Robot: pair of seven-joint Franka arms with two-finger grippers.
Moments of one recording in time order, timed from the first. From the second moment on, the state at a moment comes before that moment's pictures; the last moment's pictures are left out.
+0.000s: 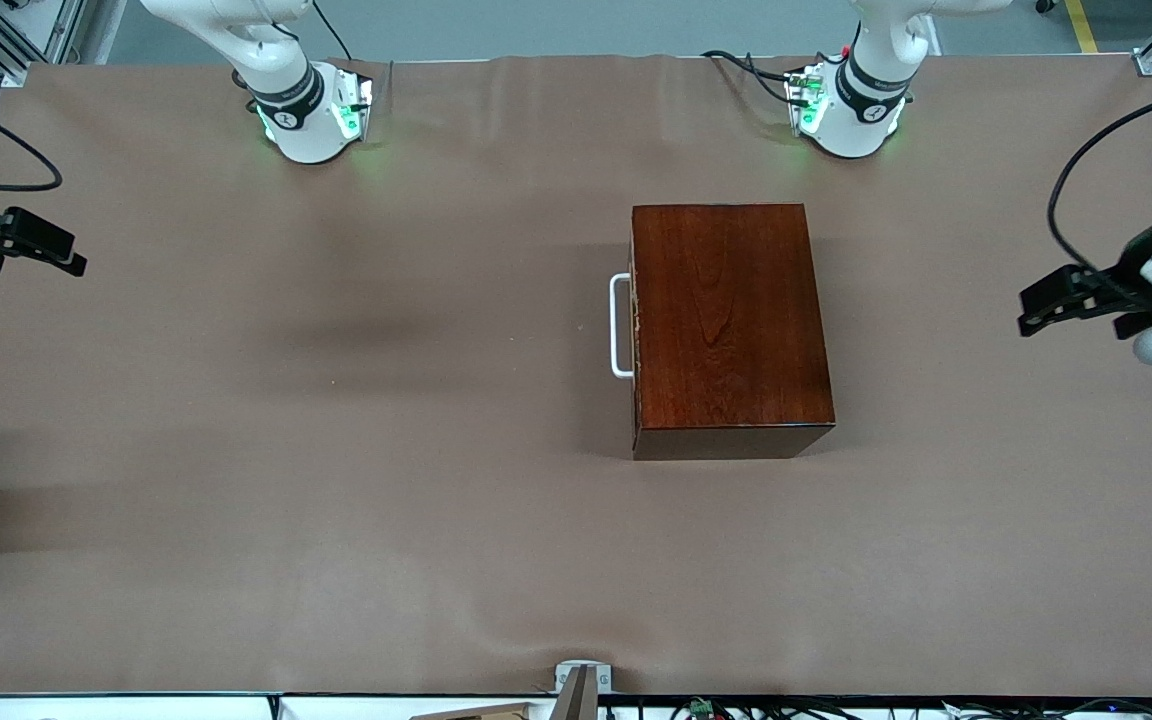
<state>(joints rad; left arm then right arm) -0.10 0.19 0.01 -1.35 0.01 1.57 -0.09 -0.02 -0.03 -0.08 -1.63 0.03 1.55 -0.02</state>
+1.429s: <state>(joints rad) -0.10 0.05 0.02 -1.53 0.00 1.64 -0.07 -0.02 -0.03 -0.07 -1.63 0.03 1.55 -0.02</state>
